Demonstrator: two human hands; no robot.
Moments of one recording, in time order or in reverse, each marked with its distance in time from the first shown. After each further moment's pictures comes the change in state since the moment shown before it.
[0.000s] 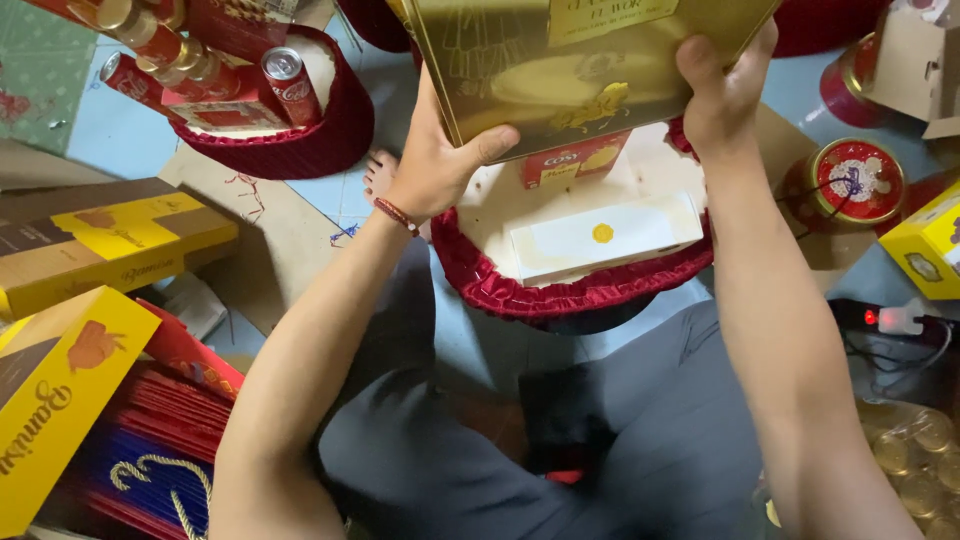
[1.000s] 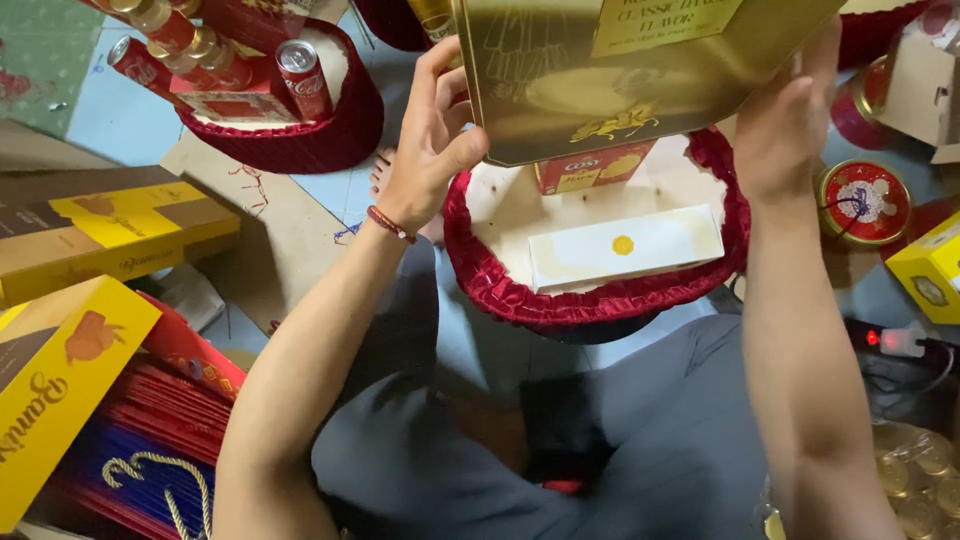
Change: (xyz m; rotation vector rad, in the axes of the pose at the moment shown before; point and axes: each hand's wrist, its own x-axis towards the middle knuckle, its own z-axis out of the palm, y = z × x) left_hand -0.008 0.019 -0.016 -0.153 0.000 0.016; right_hand -0.017 -0.031 -0.022 0.247 -0.172 0.079
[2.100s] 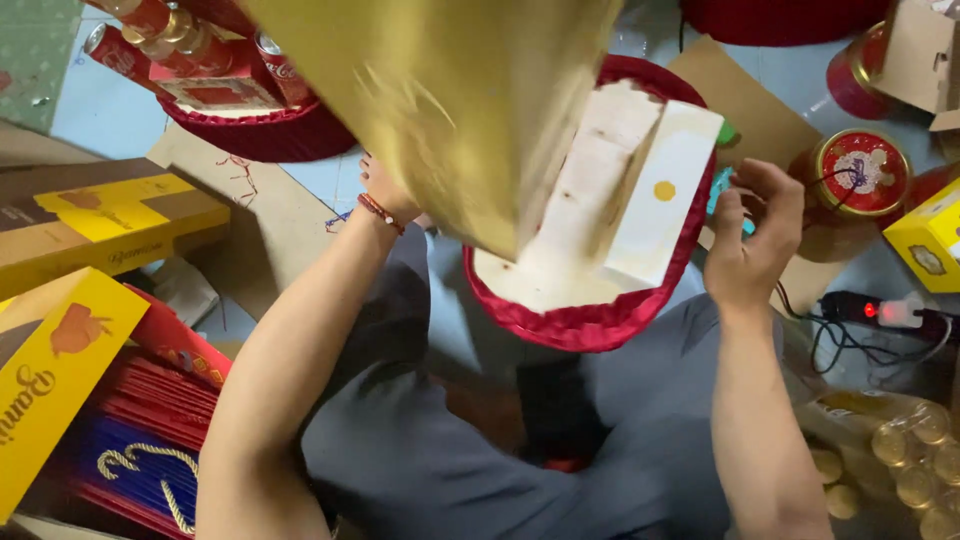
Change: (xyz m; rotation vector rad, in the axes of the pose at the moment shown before) left_hand -0.046 -0.088 -0.050 -0.425 0.128 -0.352; right_hand -0.113 -0.060 0.050 -0.755 0.374 0.305
